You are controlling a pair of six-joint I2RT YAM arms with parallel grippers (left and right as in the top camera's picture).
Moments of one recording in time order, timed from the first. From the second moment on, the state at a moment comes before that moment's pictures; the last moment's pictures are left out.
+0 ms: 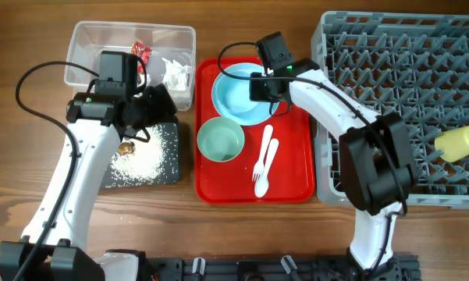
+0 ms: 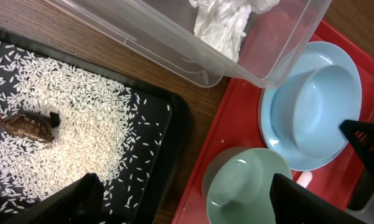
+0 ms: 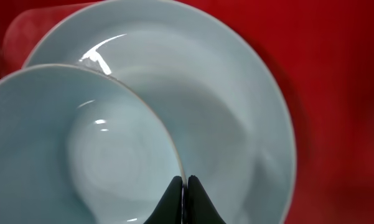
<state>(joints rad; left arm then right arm) -0.10 1.47 1.21 -0.88 0.10 -0.59 0.41 2.08 1.53 -0.60 -0.04 0.42</state>
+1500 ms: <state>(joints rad) -0.10 1.47 1.21 -0.88 0.10 -0.59 -0.30 1.99 1.54 0.33 1.03 -0.98</state>
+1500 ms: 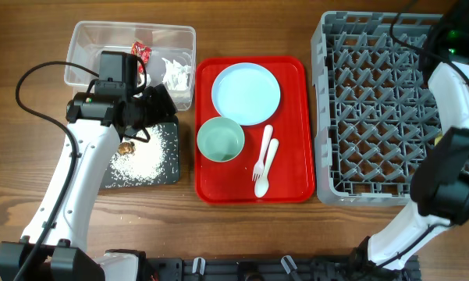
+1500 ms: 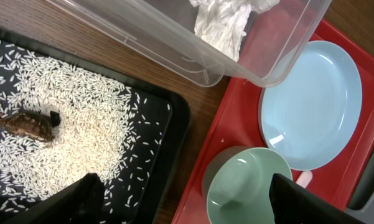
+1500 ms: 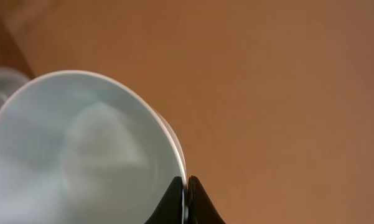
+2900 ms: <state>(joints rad) -0.10 1.47 1.21 -0.87 0.10 -0.59 -0.07 1.89 1.52 -0.34 0.72 -0.50</state>
